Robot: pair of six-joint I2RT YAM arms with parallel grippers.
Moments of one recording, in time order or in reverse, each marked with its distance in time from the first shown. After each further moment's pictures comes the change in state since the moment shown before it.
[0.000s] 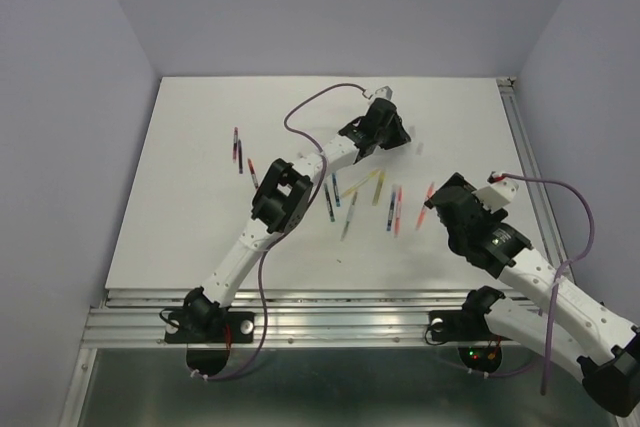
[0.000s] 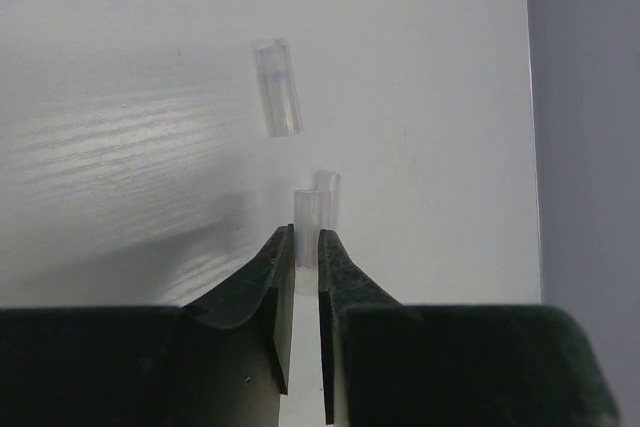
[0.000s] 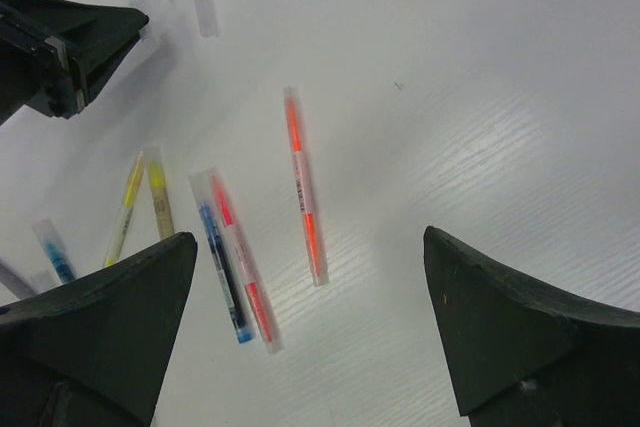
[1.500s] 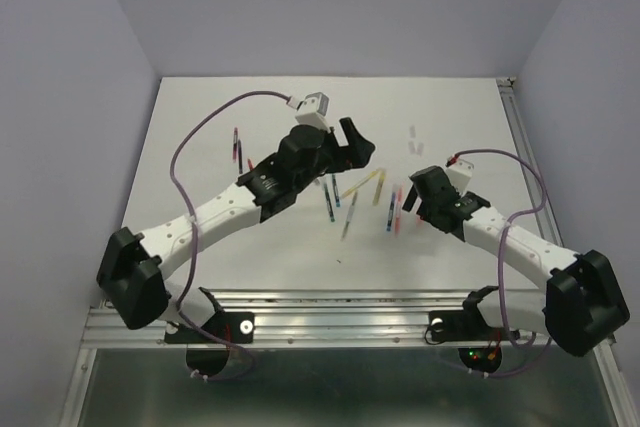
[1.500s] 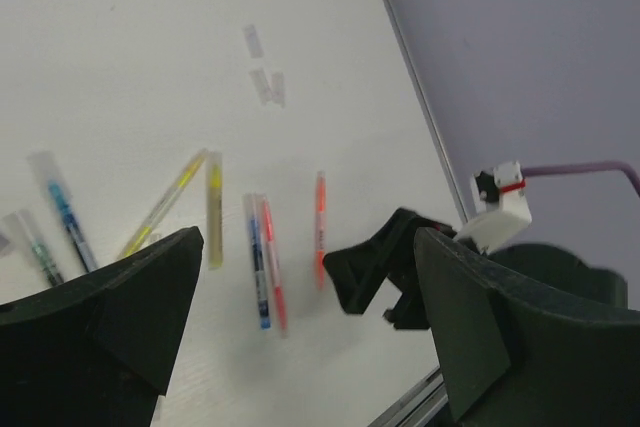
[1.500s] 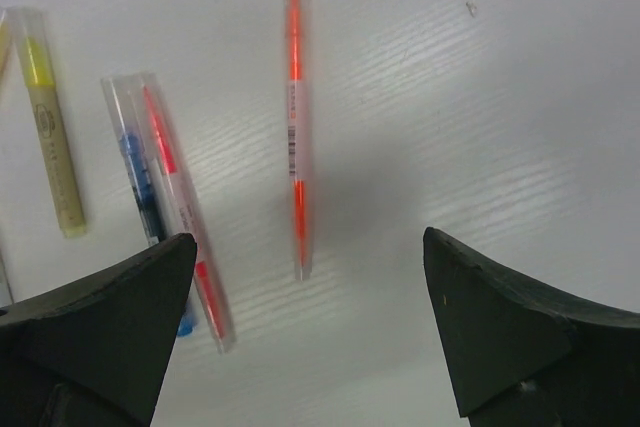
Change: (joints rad) left arm -0.084 -1.191 -1.117 0.167 -0.225 0.143; right arm -0.085 0.375 0.042 0.145 -0.277 -0.229
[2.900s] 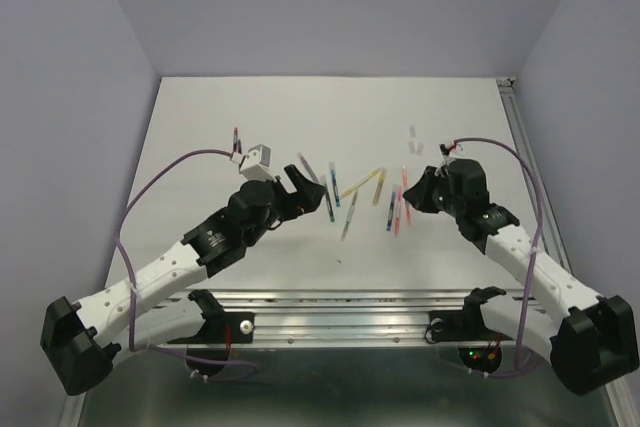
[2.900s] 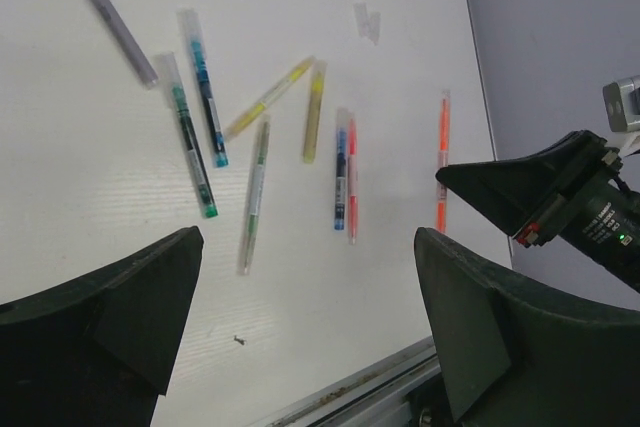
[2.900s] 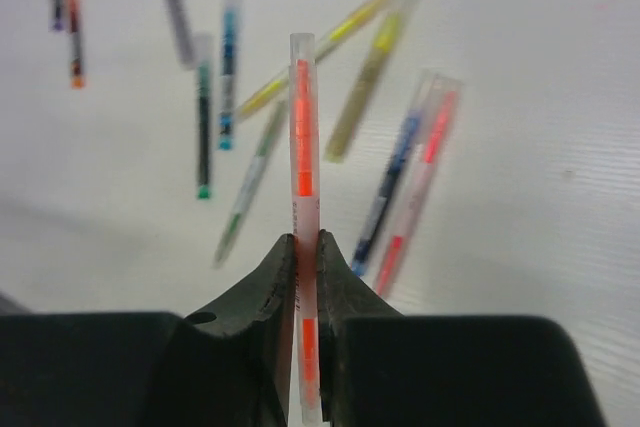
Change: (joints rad) left arm -0.007 -0.582 -0.525 -0.172 -0.156 -0.159; right arm -0.208 -0.121 -0.048 0.310 -0.634 -0.330
